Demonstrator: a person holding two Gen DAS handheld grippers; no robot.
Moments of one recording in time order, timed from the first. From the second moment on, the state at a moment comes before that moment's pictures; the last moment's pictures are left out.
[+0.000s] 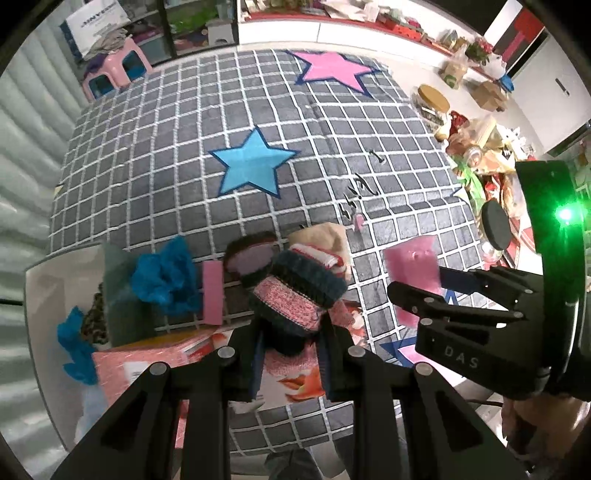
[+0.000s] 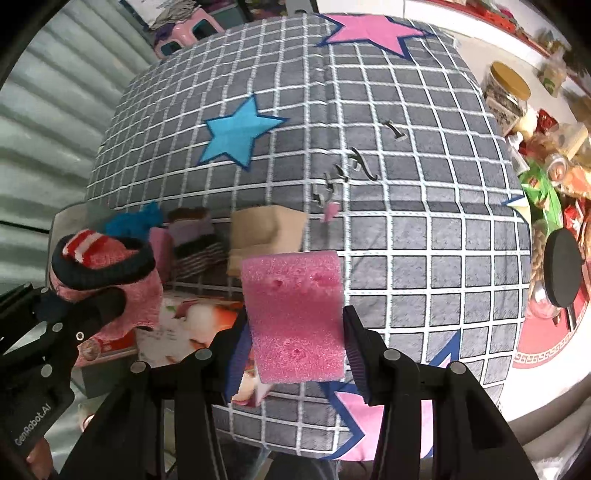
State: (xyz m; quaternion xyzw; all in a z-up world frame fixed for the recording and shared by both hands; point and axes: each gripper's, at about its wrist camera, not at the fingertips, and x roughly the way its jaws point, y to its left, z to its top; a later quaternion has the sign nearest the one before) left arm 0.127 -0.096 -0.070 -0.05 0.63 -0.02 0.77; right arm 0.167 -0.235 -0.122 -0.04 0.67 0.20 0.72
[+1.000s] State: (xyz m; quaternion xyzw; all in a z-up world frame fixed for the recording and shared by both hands) left arm 0.053 -0.014 0.001 -0.06 0.57 0.05 0.82; right arm 0.123 -0.171 -0.040 -0.11 0.61 0.25 0.74
